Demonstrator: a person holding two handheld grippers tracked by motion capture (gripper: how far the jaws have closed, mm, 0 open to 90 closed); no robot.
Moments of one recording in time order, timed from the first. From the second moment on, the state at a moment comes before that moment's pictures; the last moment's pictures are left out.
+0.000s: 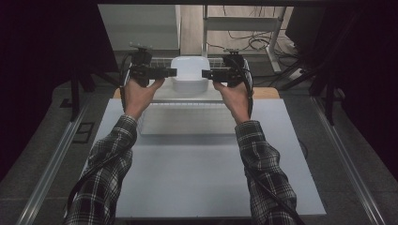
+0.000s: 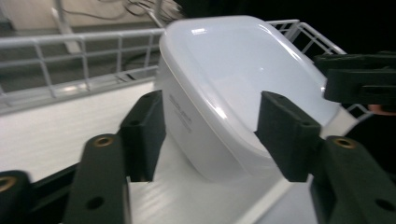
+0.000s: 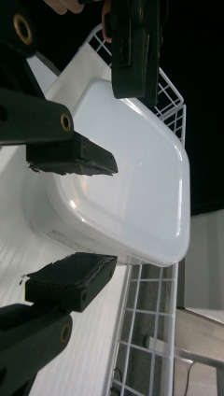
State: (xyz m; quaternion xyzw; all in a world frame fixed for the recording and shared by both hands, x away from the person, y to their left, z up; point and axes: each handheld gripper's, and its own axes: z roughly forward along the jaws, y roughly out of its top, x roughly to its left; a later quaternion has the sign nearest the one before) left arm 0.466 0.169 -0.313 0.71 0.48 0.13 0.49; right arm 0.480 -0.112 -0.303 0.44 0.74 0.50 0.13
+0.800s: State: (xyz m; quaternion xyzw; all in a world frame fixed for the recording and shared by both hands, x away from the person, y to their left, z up) left arm 0.417 0.151 -0.332 0.77 0.37 0.13 0.50; right arm 0.441 -0.121 -0.317 0.35 0.77 0.51 0.16
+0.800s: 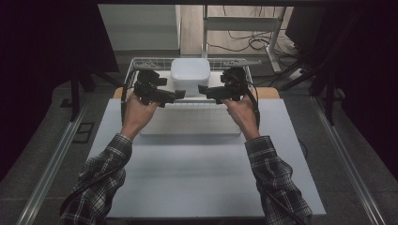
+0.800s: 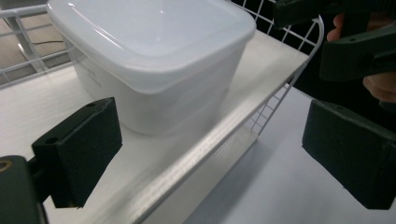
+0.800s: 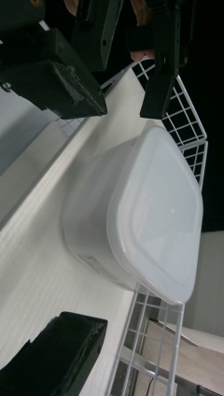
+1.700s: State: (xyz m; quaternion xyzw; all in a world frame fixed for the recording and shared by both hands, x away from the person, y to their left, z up) left arm 0.363 0.153 -0.380 0.78 0.33 0.13 0.51; right arm 0.393 -0.123 -0.353 0.29 0.80 0.49 0.16
